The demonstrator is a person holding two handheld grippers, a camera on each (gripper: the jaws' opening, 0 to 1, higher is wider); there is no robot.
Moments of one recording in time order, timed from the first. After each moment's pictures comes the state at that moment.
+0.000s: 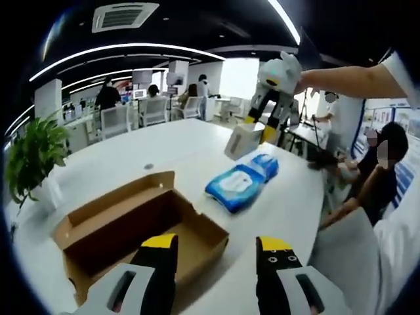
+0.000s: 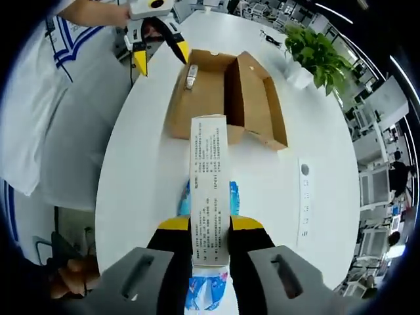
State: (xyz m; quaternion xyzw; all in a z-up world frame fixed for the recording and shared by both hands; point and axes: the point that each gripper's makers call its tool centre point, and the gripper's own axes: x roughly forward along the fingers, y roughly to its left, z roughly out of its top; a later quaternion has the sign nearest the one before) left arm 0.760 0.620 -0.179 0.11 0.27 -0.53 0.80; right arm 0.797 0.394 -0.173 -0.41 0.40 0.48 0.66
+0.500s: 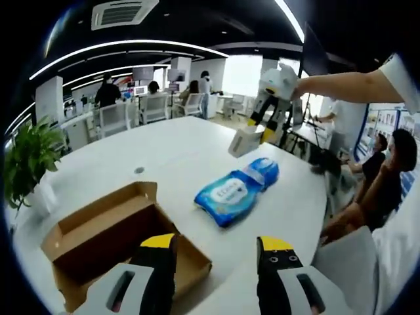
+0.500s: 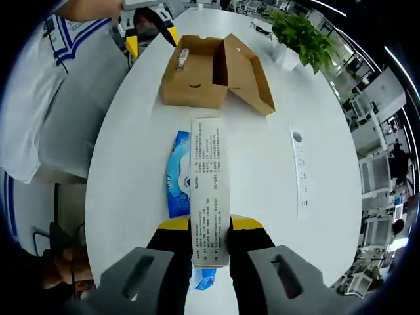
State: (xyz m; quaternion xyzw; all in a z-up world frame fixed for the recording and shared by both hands) left arm 0.760 0.563 -0.179 0.11 0.28 -0.52 0.80; right arm 0.807 0.295 -0.194 -0.40 0.41 0.47 0.67
